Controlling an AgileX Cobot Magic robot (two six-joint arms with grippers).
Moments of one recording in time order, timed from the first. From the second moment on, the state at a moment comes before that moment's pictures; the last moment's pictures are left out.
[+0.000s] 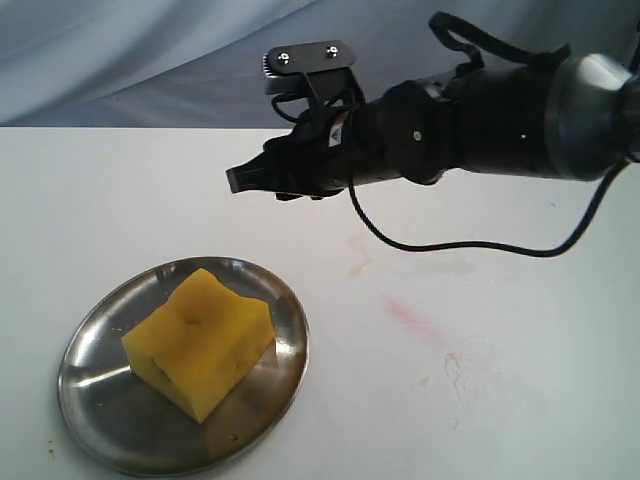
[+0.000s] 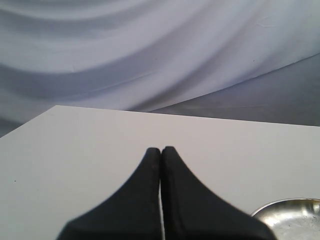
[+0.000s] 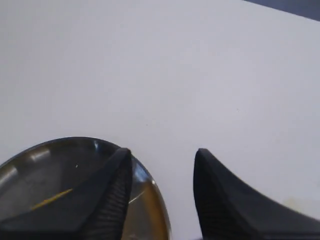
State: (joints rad) left arm 0.12 0.00 -0.01 0.27 0.16 -0.28; right arm 0.67 1.87 -1.31 0.12 0.21 0.05
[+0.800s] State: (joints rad) left arm 0.12 0.00 -0.01 0.27 0.16 -0.28; right arm 0.72 2.04 -1.18 0.10 0.20 0.02
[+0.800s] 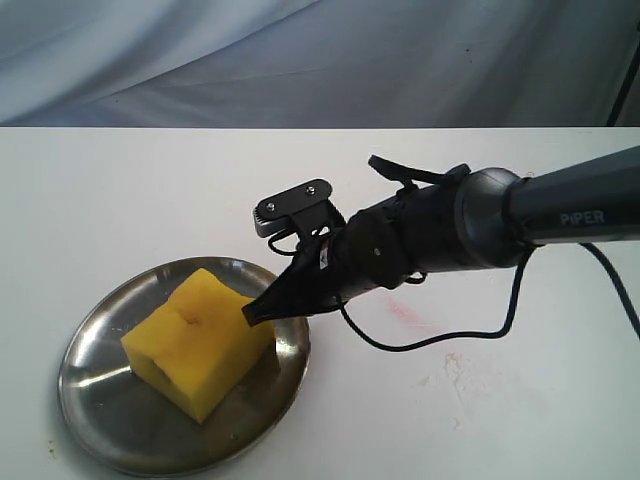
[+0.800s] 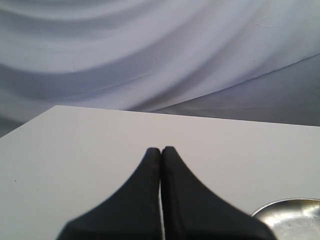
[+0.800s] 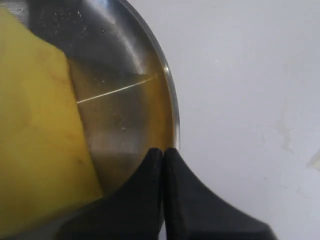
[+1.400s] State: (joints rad) left arm 0.12 0.00 -0.01 0.27 0.16 -0.28; right arm 0.76 2.07 -1.18 0.10 0.20 0.01
